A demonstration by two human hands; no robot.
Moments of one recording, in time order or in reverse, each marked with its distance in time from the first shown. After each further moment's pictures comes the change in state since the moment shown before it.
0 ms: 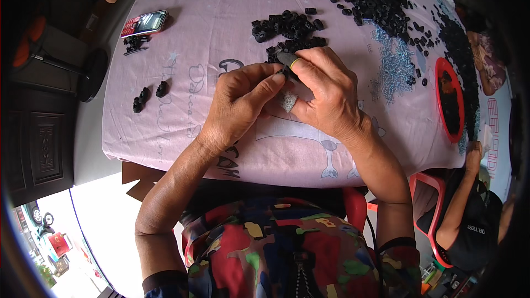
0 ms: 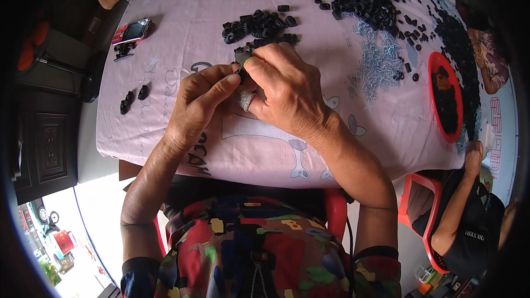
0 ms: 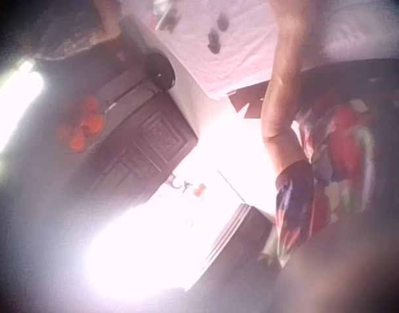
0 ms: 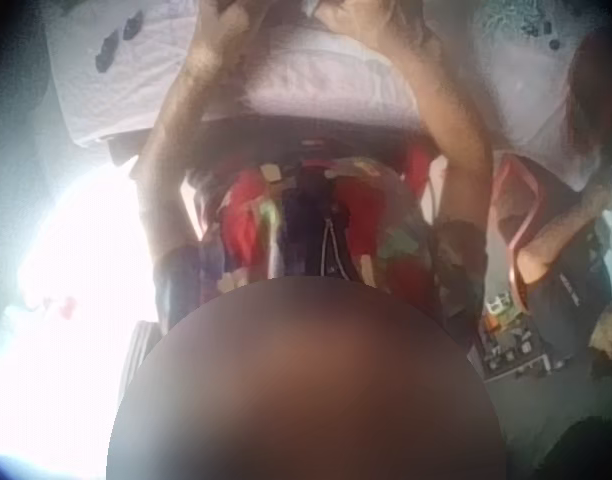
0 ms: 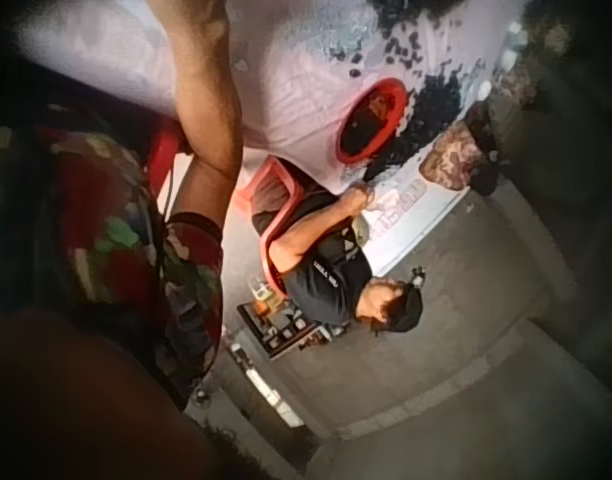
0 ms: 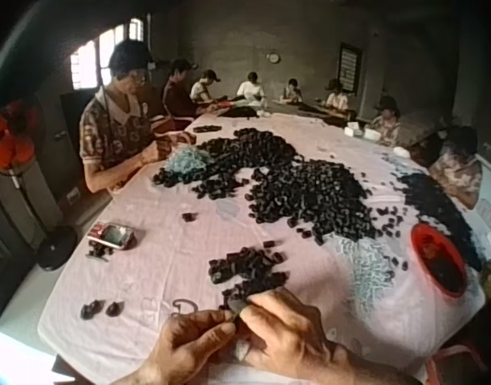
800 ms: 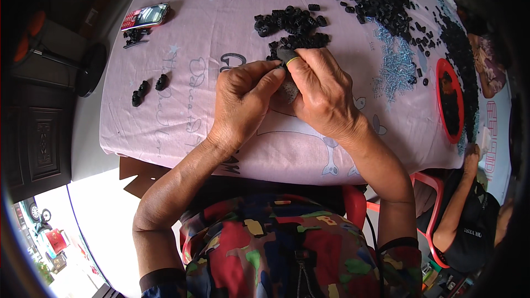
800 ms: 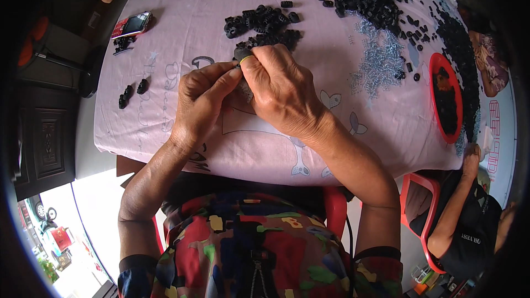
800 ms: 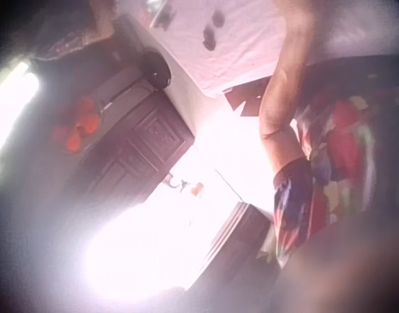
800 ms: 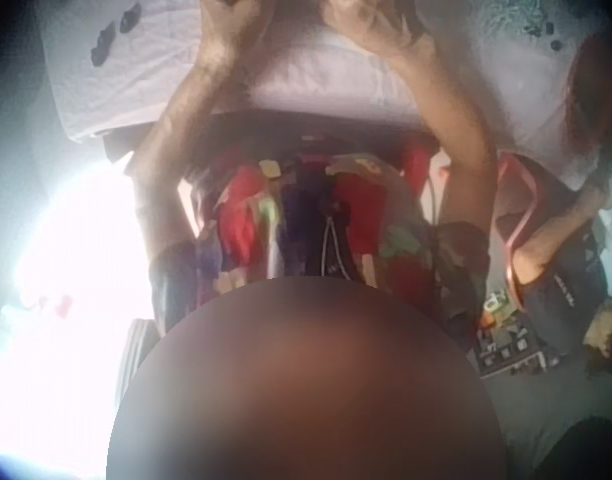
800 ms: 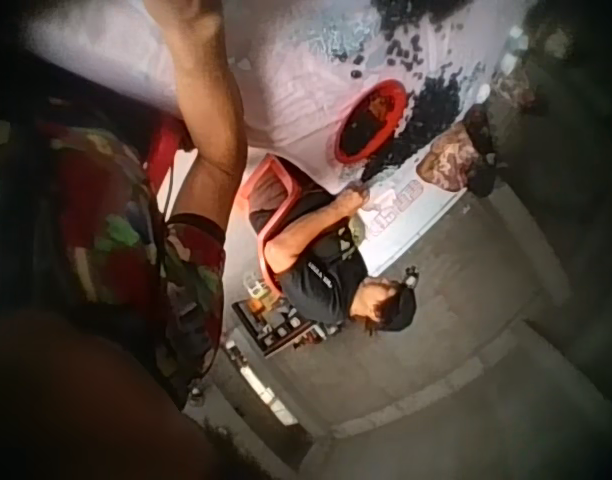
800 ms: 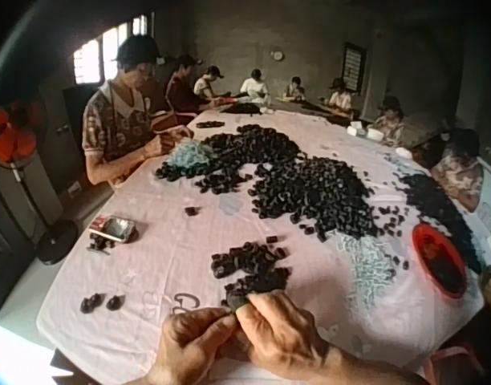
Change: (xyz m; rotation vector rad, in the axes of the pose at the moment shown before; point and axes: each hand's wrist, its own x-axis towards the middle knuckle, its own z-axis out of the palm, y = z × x) left_hand -0.003 -0.004 0.012 0.103 0.161 -0.001; right_hand -0.006 0.000 0.016 -0.112 0.058 -0.138
